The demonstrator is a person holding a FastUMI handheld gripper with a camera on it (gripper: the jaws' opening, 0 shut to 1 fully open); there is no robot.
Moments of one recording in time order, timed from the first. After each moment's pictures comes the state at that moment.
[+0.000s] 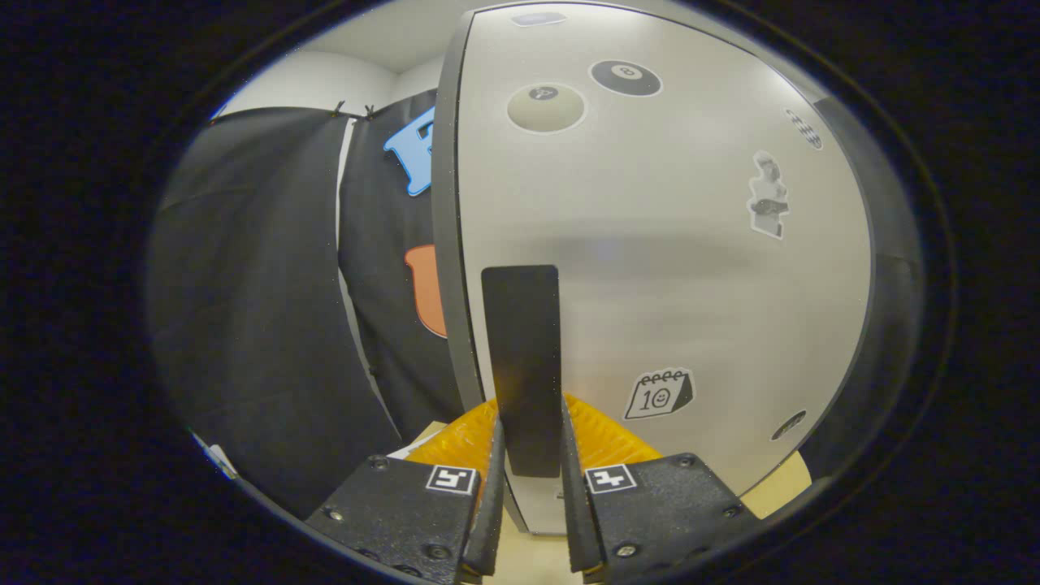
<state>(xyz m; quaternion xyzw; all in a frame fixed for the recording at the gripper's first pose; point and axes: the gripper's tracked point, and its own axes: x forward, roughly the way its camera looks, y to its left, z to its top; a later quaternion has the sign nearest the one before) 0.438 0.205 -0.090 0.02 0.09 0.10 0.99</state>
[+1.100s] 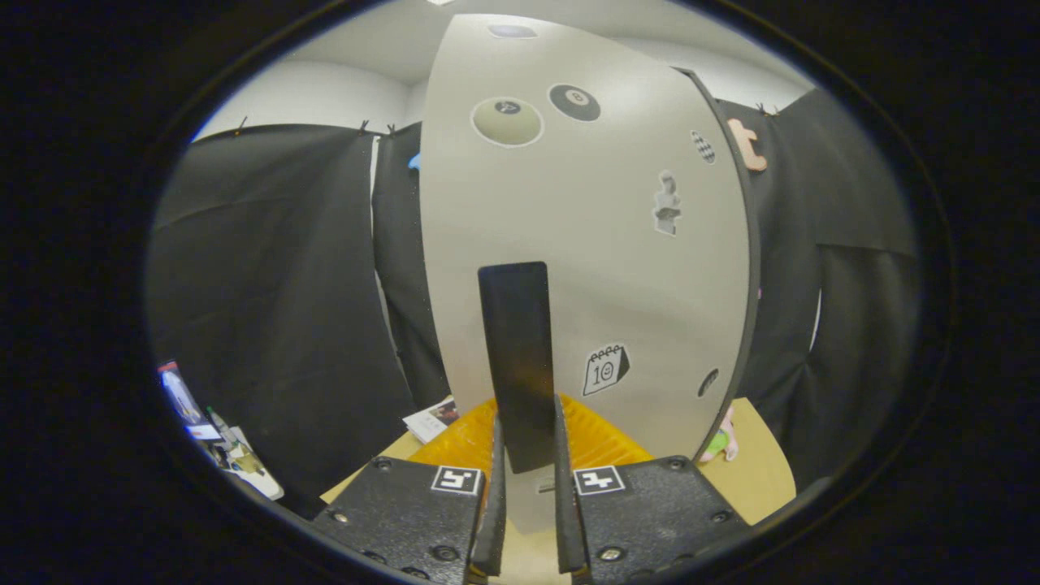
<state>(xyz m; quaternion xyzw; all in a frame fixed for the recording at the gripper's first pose) 0.290 0.124 -0.094 0.03 0.08 0.12 0.99</state>
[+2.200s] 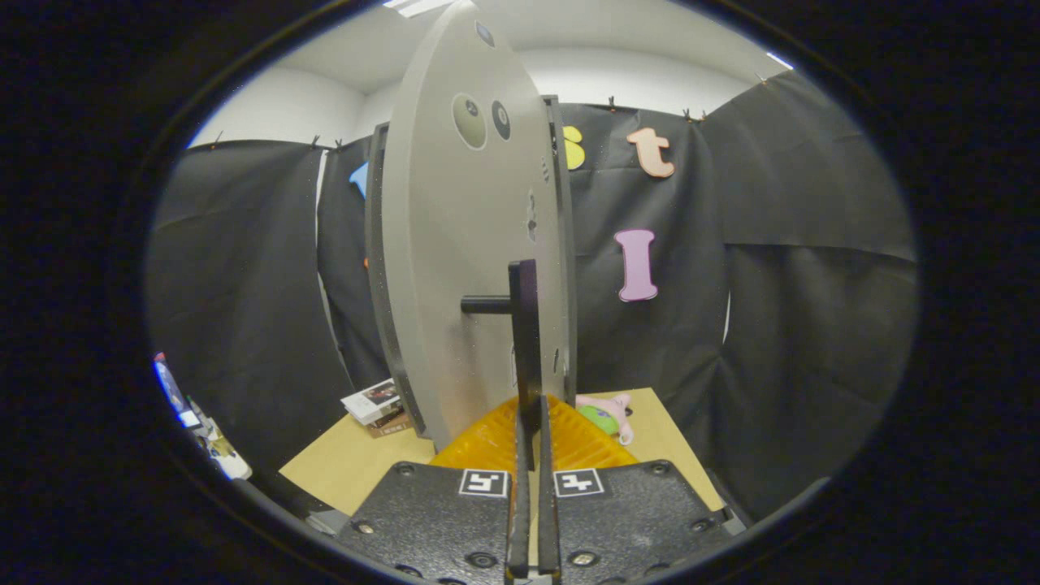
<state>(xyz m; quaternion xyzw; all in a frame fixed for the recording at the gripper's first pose) 0.218 -0.026 -0.100 0.03 0.07 0.03 1.00</state>
